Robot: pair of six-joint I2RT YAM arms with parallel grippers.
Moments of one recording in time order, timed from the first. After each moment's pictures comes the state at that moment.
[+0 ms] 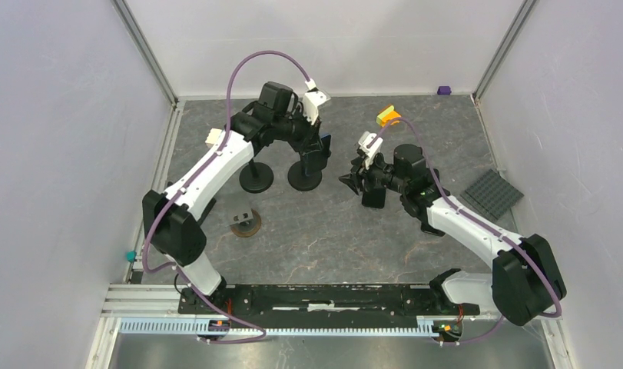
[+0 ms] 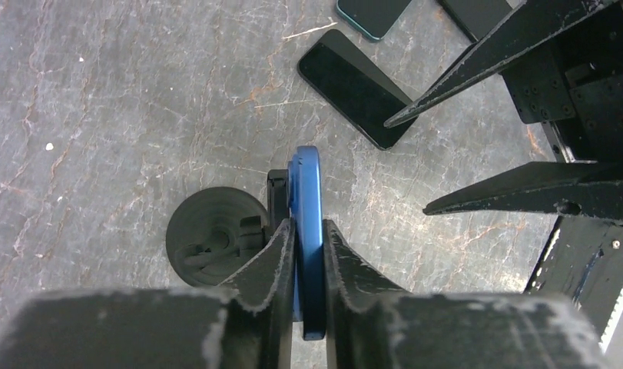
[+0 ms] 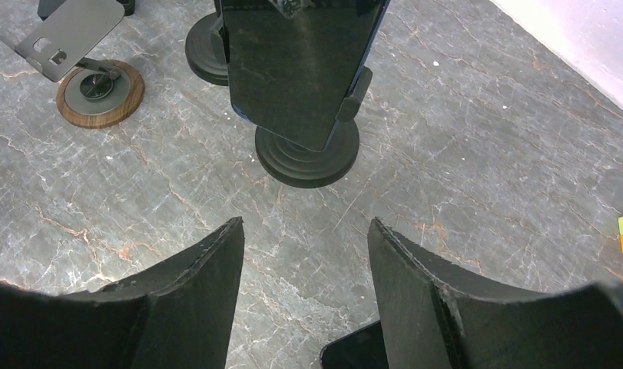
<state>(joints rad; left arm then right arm) -0.53 1.67 1.63 -0.63 0.47 0.21 0.50 1.26 0.74 0.23 -0.45 -0.20</state>
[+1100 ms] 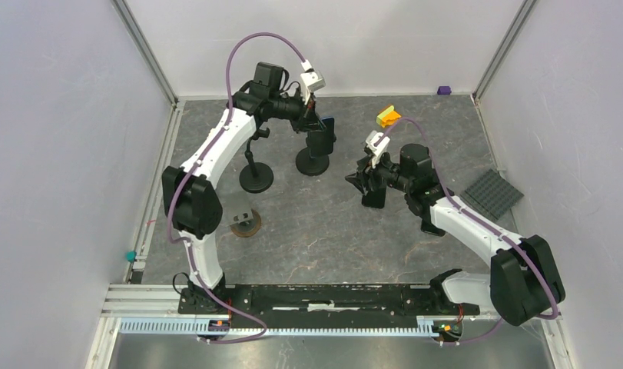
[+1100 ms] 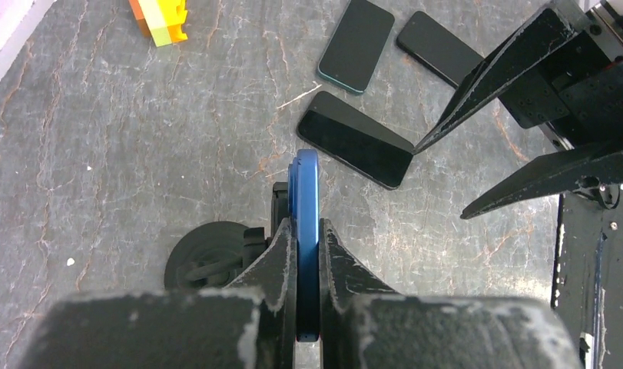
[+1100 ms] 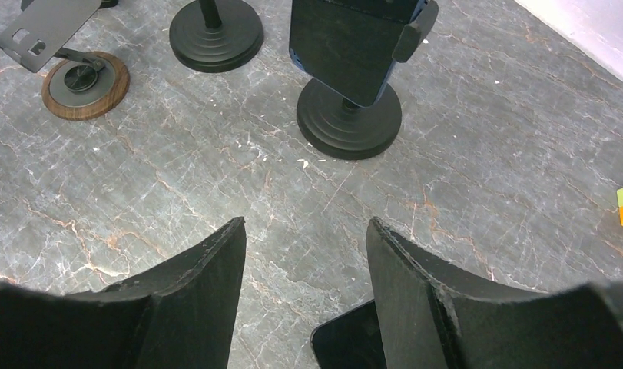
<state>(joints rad) -0.40 1.92 1.87 -0.62 0.83 0.35 0.43 1.26 0.71 0.23 -0.50 -0.19</state>
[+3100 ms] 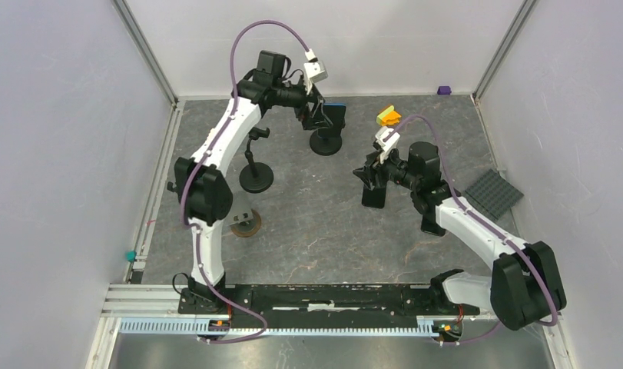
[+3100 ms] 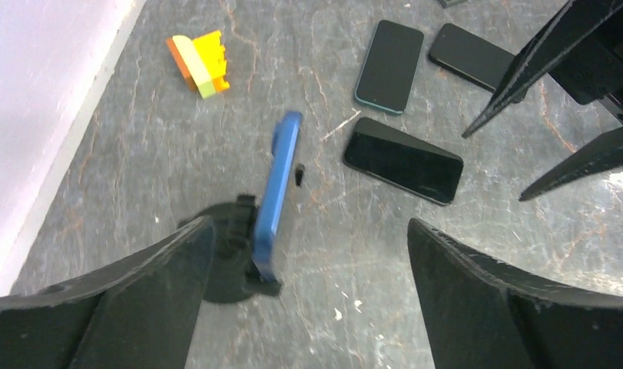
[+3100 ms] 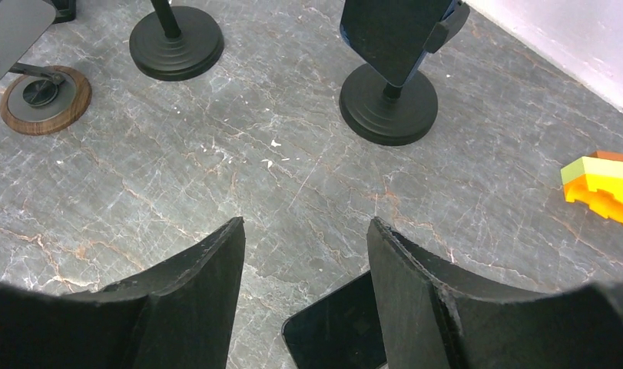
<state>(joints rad) -0.37 2.13 2.17 -0.68 0.91 0.51 0.36 1.24 0.71 0.23 -0.47 -0.19</state>
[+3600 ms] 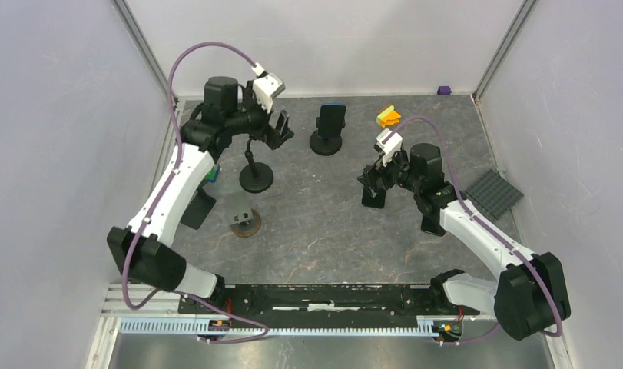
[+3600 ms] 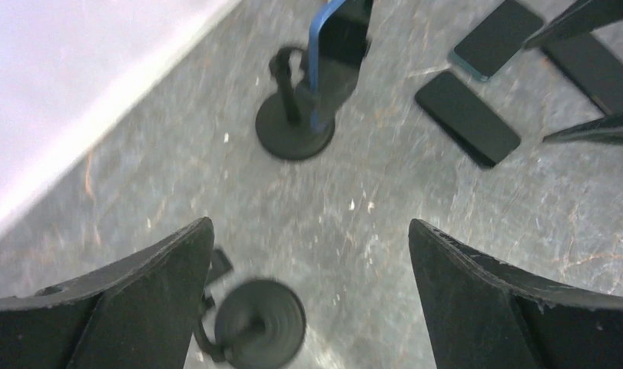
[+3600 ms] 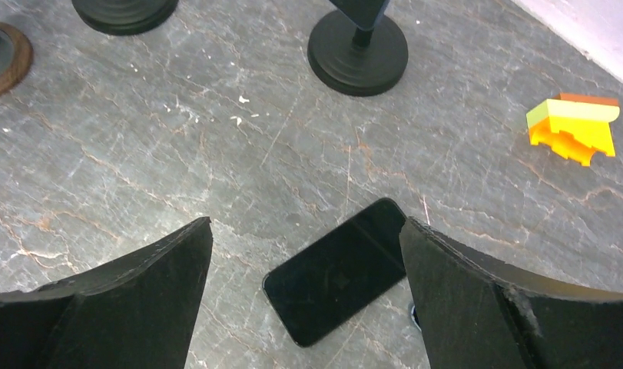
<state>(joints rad) -0.32 1.50 1.57 -0.54 0.51 0.33 0.36 1.17 0.72 0.08 -0.37 -0.24</state>
